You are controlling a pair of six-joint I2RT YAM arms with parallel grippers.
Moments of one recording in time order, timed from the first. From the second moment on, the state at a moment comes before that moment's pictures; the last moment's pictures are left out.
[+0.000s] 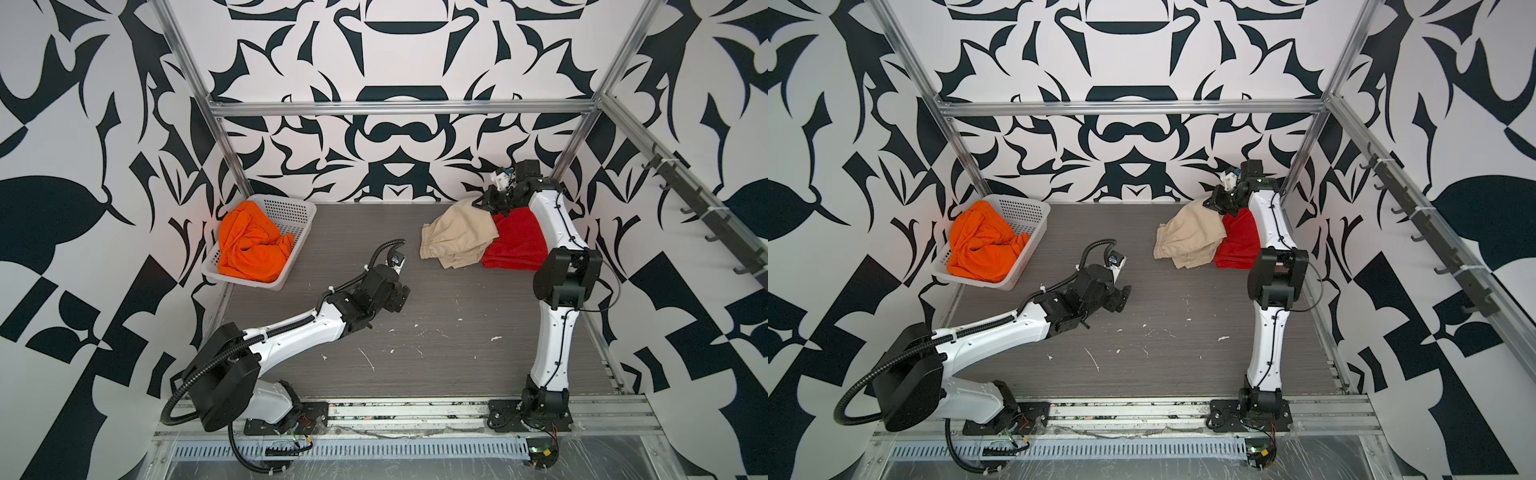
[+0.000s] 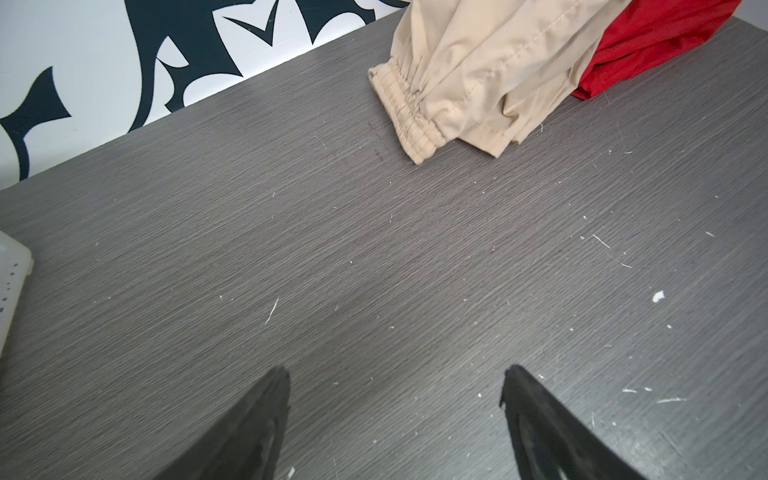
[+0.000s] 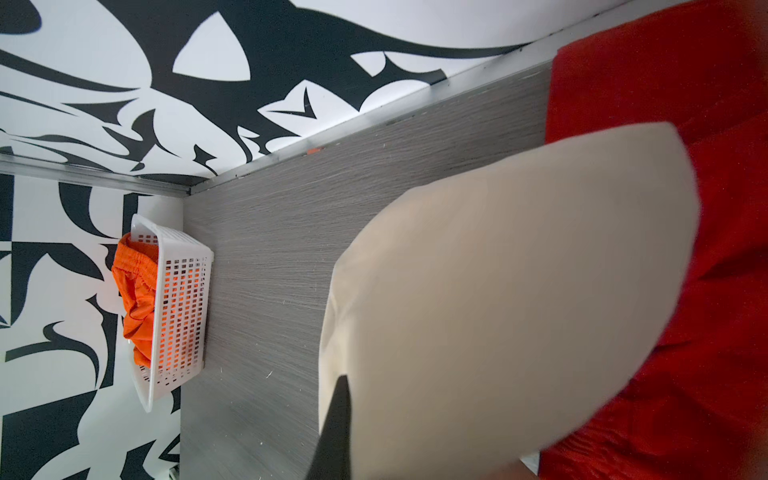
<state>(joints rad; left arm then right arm) -0.88 1.40 0.87 -0.11 -0.31 -0.12 -0.07 2.26 2.27 -0.96 -0.65 0.30</state>
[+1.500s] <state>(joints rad) -0.88 1.45 0.91 -0.12 -0.29 -0.12 -0.39 2.41 2.30 -0.93 -0.72 0.24</state>
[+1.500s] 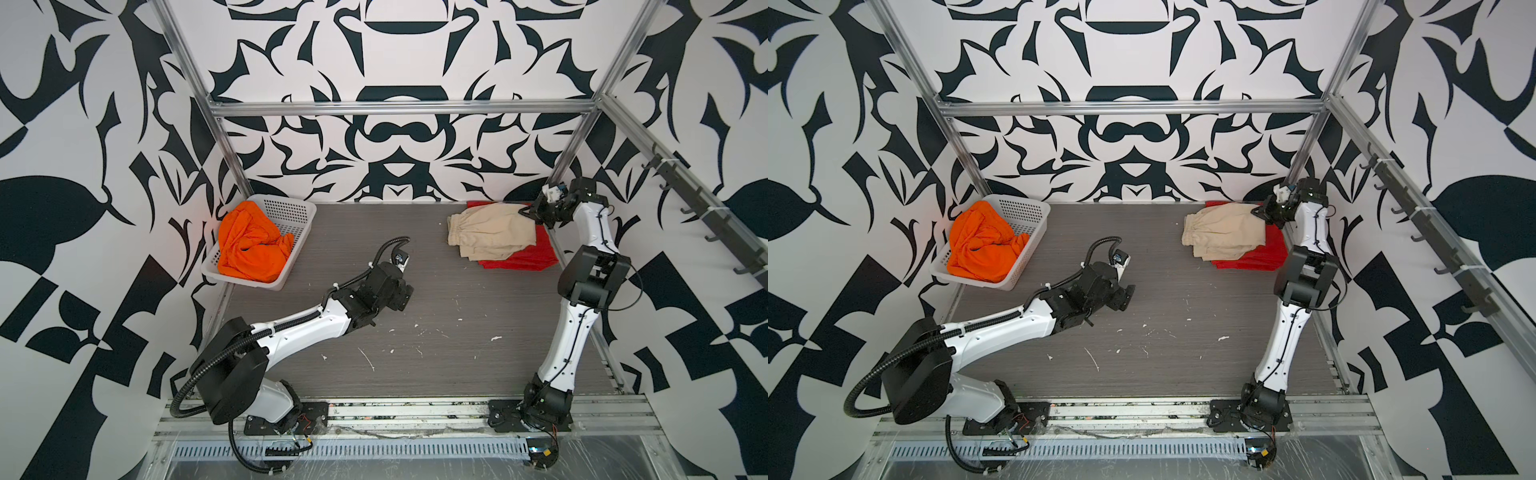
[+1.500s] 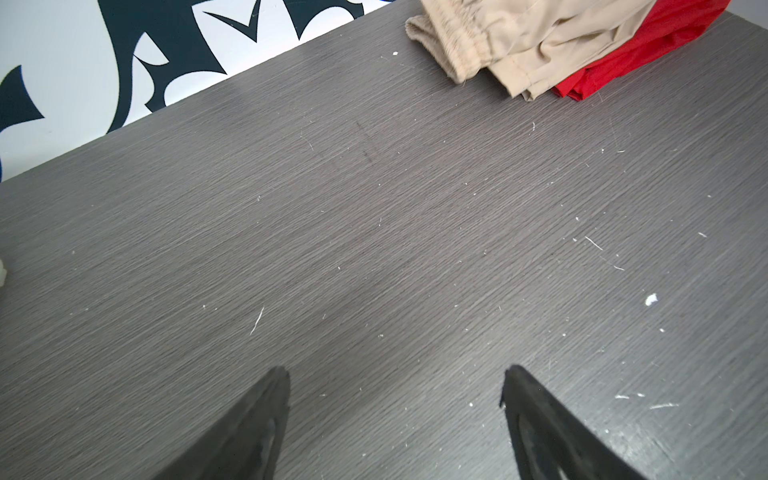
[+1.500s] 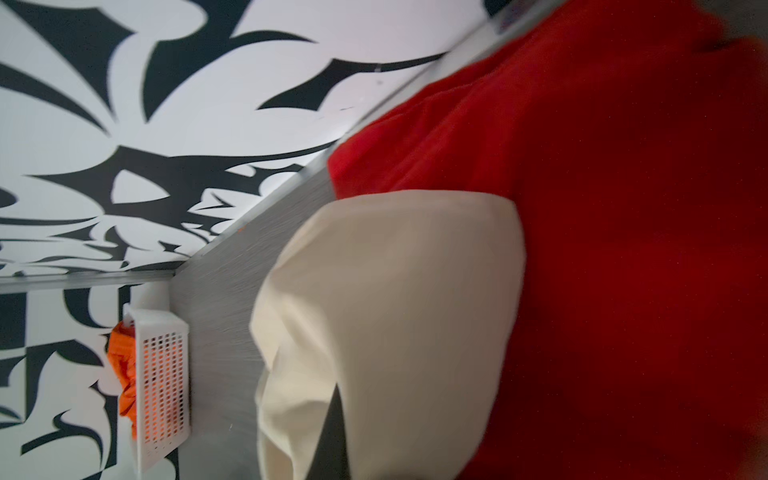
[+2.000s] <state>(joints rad) -0.88 1.48 0.94 -0.13 -0.28 -0.12 -0.42 2.55 2.31 -0.92 -0.44 0.19</state>
